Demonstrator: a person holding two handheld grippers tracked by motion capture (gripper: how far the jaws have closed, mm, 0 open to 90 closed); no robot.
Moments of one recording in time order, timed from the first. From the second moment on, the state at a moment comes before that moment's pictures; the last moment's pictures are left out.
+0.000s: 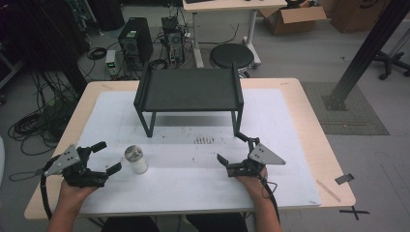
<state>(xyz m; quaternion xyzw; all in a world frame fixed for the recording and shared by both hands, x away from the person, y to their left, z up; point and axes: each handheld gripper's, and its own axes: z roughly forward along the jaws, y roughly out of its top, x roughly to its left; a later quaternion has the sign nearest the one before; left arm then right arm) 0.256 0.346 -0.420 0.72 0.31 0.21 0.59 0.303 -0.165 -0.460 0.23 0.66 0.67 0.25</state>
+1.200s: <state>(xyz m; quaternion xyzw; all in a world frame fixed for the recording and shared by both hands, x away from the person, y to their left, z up) 0.271 0.316 -0.420 0.77 0.30 0.16 0.53 0.303 -0.165 -0.460 0.23 0.66 0.67 0.25</state>
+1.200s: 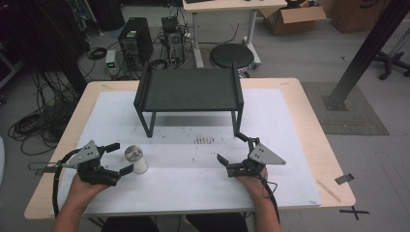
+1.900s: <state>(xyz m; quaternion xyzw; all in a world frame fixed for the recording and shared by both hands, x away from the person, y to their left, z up) 0.280 0.297 -0.420 0.79 0.31 0.15 0.51 0.303 -0.165 -0.460 0.22 0.66 0.67 0.25</state>
